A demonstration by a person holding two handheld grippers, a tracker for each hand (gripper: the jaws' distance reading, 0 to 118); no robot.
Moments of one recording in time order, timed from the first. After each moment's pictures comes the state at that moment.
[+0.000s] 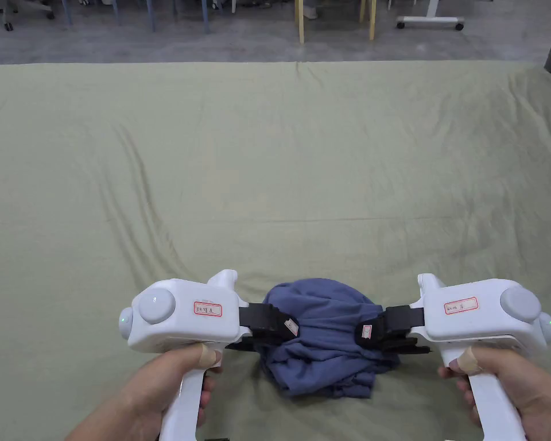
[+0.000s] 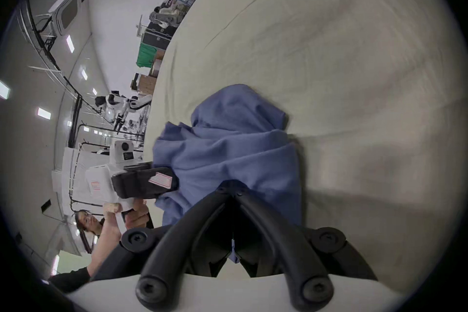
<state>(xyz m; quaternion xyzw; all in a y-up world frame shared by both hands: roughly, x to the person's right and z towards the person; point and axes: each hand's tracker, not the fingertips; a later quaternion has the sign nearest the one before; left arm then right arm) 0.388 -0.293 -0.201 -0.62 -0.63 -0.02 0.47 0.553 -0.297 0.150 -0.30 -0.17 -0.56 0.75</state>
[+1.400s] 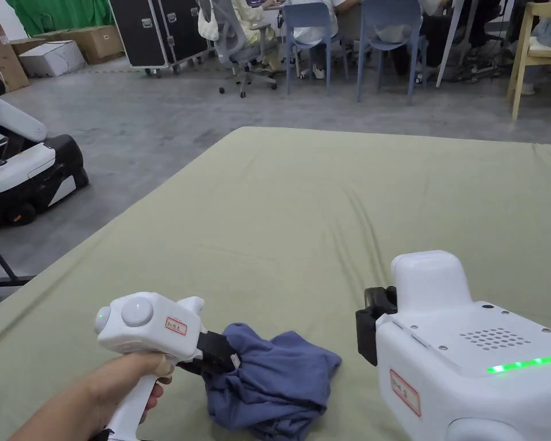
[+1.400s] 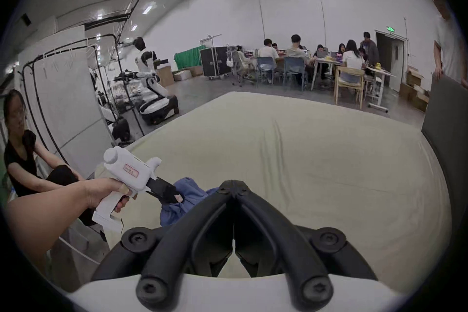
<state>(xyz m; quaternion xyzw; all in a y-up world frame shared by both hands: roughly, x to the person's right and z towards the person) 0.139 -0.221 -0.521 -0.56 -0.47 -0.11 0.67 0.258 -0.057 -0.132 -0.21 -0.24 -0.11 0.94</state>
